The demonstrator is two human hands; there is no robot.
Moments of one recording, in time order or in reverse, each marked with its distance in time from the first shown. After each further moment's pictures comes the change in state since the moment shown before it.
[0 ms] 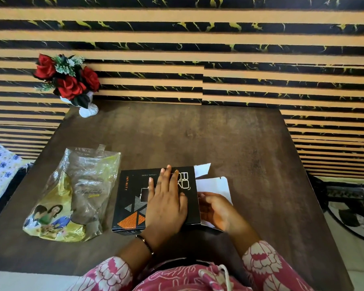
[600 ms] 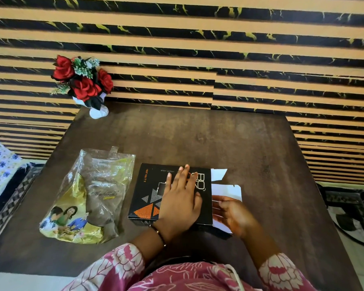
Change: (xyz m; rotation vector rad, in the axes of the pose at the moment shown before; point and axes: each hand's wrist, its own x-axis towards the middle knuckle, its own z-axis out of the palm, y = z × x) left_hand 0.015 -0.022 -0.011 0.012 -0.060 0.171; right_hand -0.007 0.004 0.007 -0.052 0.060 -0.093
